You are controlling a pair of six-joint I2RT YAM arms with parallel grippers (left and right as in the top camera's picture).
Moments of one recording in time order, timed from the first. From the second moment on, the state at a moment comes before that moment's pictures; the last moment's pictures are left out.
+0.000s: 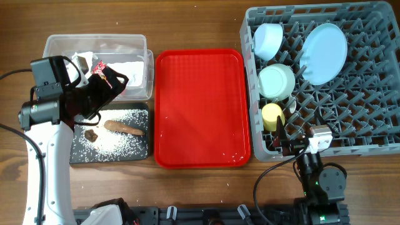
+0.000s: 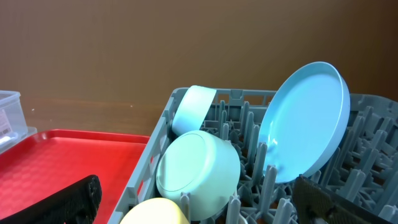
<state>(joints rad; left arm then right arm) 0.22 1.29 1.13 -0.86 0.44 -0.47 0.09 0.01 0.01 0.00 -0.02 -0.02</state>
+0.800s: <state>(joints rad) 0.10 1.19 1.13 -0.86 0.44 -0.47 0.09 0.01 0.01 0.00 -0.02 -0.02</state>
